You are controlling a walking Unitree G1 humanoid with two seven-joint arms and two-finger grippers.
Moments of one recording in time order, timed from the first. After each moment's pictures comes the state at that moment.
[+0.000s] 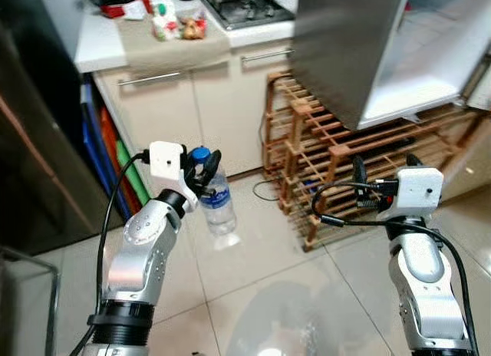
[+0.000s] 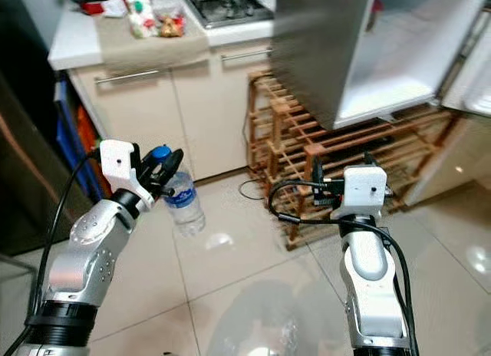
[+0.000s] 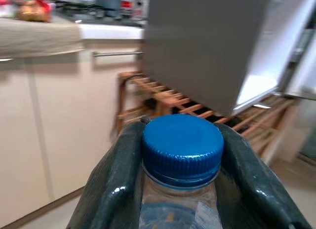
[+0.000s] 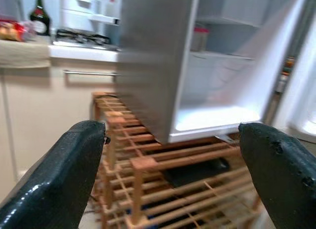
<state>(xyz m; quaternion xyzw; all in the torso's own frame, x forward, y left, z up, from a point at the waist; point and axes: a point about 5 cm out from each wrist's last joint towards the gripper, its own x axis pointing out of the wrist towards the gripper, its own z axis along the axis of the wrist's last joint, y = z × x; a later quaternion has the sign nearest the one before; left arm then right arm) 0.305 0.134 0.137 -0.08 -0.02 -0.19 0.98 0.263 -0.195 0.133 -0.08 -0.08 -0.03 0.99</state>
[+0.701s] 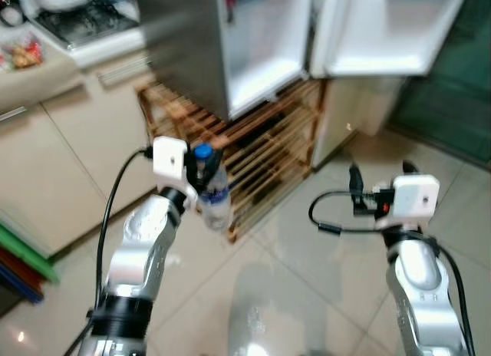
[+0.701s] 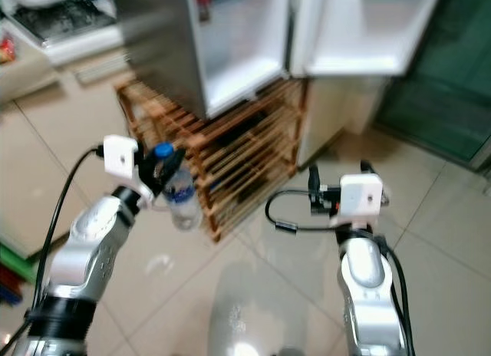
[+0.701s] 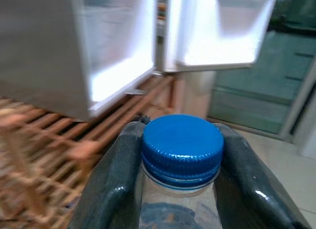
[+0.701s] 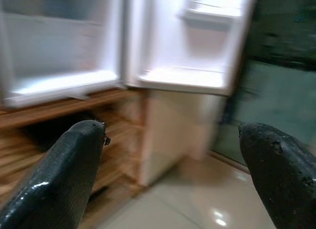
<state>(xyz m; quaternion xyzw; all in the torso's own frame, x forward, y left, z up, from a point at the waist) 0.311 0.130 0.138 -0.05 -0.02 -0.19 0.98 0.255 -0.195 0.125 -0.09 -0.07 -0.04 0.99</state>
